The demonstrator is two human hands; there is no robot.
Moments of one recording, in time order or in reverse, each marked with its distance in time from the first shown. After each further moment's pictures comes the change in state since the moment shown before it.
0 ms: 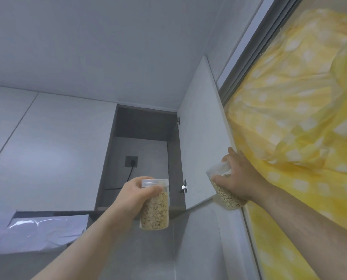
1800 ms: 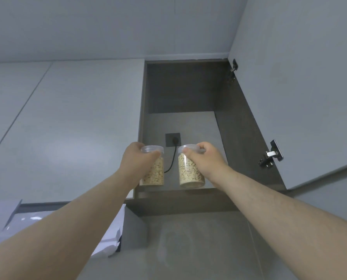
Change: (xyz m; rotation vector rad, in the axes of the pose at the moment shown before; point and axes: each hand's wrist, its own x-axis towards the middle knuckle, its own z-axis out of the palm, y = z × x) left_hand 0.233 -0.195 -0.164 0.450 0.440 0.110; right_hand 0.181 -0.108 0.387 1.029 -0.048 0.105
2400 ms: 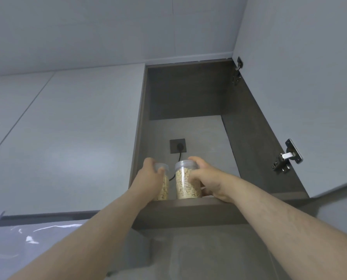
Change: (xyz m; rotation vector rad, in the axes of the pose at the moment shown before) left_hand 0.018 -0.044 0.049 0.329 -0.074 0.003; right_hand 0.031 0.047 0.005 0.063 -0.414 0.173
